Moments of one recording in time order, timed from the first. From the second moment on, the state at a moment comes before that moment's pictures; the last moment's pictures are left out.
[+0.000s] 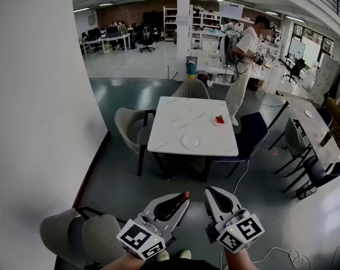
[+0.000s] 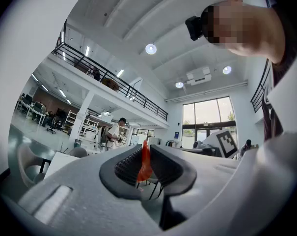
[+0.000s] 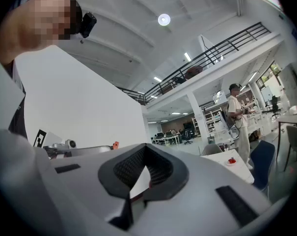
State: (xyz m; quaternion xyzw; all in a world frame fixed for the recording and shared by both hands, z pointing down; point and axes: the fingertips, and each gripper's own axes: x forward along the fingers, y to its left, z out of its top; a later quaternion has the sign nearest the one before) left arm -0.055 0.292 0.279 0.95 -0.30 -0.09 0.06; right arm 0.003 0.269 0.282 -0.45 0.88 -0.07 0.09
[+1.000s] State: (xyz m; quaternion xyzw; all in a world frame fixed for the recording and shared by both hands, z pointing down) left arm -0.007 0.291 0.292 0.94 -0.32 -0.08 0.06; right arm 0.053 0.275 0.300 -0.43 0.89 -0.10 0.11
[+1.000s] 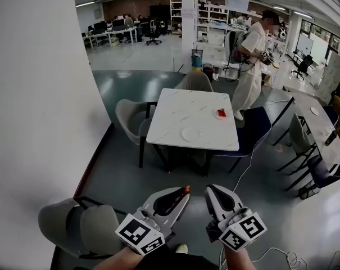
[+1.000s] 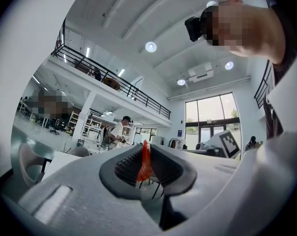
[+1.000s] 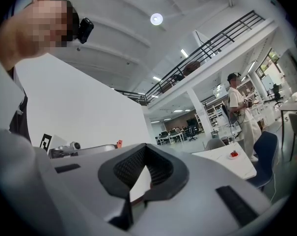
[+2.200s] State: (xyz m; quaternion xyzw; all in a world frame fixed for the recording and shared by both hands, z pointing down) left arm -0.038 0.033 0.310 0.96 -0.27 -0.08 0.06; right arm 0.015 0.032 0.313 -0.48 0.87 -0.11 0.09
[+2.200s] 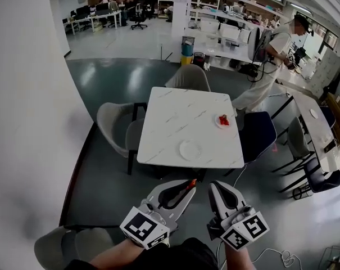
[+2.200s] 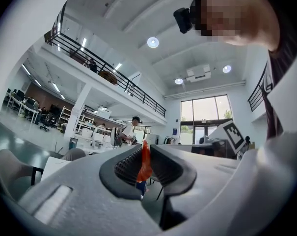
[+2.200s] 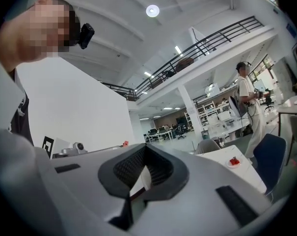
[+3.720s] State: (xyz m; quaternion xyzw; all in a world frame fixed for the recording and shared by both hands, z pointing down) left arm 0.086 -0.293 0.590 0.93 -0.33 0.17 0.06; right arm 0.139 -0.288 0.460 -0.45 0.86 -0.25 0.05
